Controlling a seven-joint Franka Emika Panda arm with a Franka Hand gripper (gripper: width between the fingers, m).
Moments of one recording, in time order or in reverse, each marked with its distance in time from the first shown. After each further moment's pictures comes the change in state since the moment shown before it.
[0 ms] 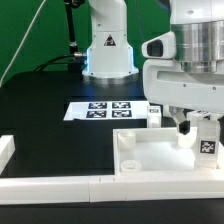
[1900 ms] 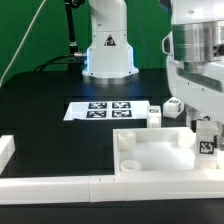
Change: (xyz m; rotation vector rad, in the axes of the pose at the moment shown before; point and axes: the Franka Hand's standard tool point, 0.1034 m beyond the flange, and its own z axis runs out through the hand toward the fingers) arm -0.008 -0.001 0.003 0.003 -0.033 0.672
